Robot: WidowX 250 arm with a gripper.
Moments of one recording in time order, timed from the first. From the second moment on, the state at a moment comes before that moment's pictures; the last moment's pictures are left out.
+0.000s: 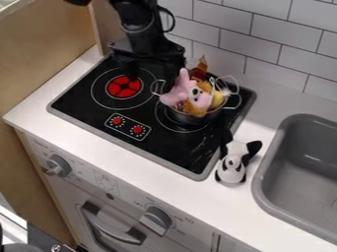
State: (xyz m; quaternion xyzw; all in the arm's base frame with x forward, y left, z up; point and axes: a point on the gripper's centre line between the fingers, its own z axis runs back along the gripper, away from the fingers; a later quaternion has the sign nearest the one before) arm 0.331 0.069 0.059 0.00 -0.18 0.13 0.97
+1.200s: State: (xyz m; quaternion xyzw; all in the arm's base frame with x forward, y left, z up) arm 0.343 0.085 0.062 -0.02 -0.20 0.10 0.98
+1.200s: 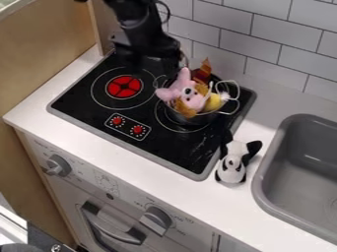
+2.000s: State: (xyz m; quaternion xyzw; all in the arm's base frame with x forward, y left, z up) arm 0.354 0.090 0.047 -0.02 -0.22 0.09 0.97
